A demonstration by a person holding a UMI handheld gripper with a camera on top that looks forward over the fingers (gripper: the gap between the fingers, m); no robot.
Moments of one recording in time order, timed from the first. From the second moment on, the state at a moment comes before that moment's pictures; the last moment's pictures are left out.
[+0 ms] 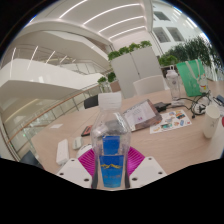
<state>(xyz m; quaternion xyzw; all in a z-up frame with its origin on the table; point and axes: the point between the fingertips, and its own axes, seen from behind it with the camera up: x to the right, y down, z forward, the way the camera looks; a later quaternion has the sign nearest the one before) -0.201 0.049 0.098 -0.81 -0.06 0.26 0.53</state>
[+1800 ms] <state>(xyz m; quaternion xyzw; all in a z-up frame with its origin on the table) 0.376 0.185 0.061 -0.79 0.05 -0.02 0.61</state>
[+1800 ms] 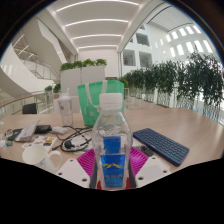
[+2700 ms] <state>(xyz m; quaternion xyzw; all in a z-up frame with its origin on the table) 0.268 -0.050 0.150 -0.84 0.10 -0.03 0.53</state>
